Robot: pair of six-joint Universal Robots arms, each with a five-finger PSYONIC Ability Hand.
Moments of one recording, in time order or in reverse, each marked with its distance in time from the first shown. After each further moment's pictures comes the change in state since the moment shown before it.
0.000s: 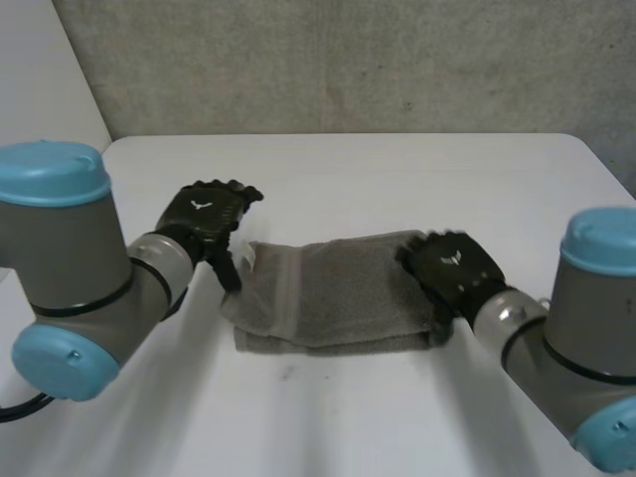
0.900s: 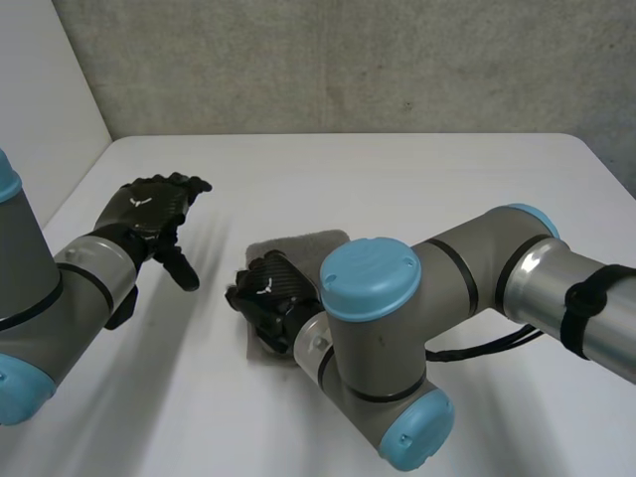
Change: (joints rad) left arm 0.124 0.181 -0.171 0.023 0.004 -0.066; right arm 0.444 0.431 -0.579 0.086 0.033 -0.146; left_hand 0.000 0.000 0.000 0.000 0.000; right_hand 0.318 0.339 0.376 0.370 0.355
